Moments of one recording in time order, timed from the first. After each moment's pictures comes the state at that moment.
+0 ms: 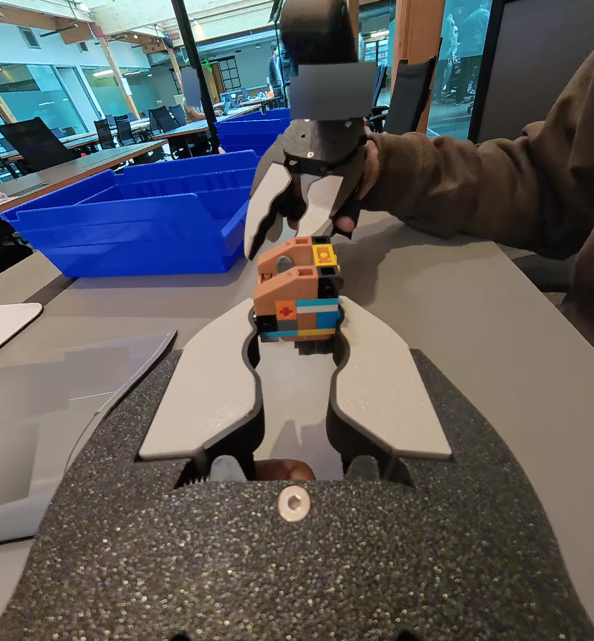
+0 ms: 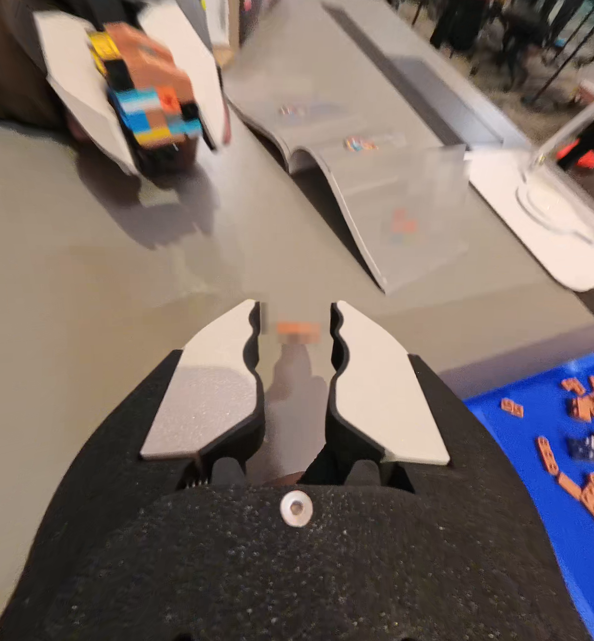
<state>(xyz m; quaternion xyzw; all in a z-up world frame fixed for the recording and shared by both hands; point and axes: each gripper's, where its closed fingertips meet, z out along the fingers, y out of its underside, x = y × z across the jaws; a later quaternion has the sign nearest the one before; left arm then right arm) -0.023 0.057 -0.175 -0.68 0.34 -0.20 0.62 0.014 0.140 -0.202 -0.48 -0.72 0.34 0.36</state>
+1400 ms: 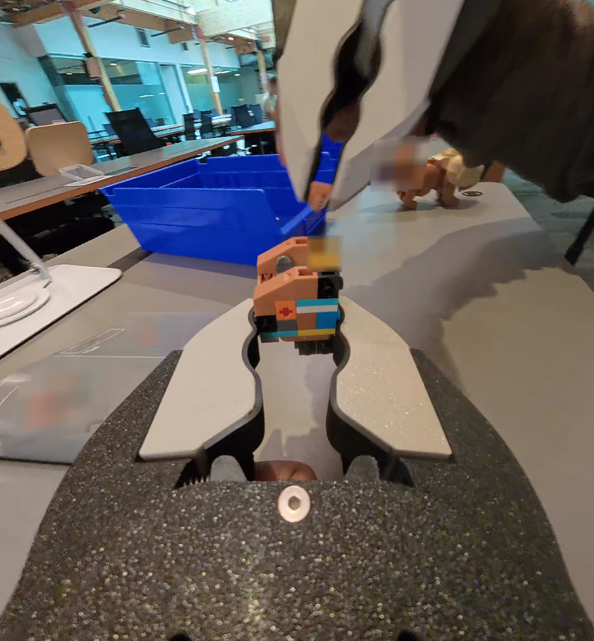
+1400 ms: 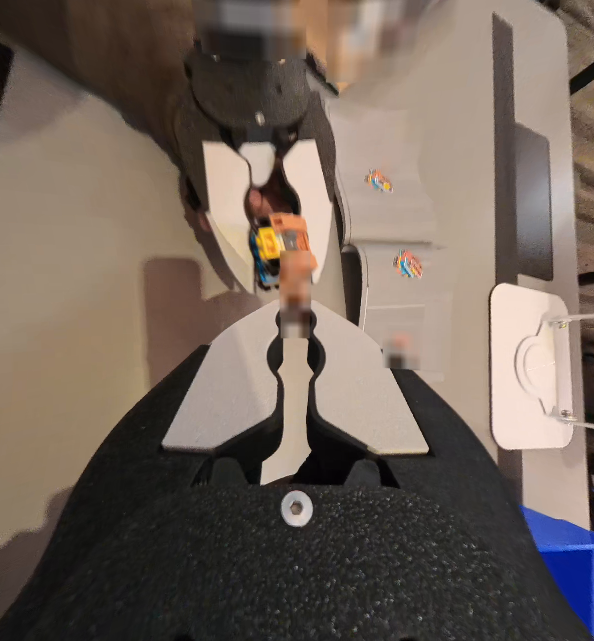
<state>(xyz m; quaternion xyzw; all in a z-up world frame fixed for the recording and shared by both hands) -0.052 0.074 -0.170 -0.70 0.24 -0.15 0.65 -0.040 0.073 -0.129 -0.31 -0.88 0.25 0.27</state>
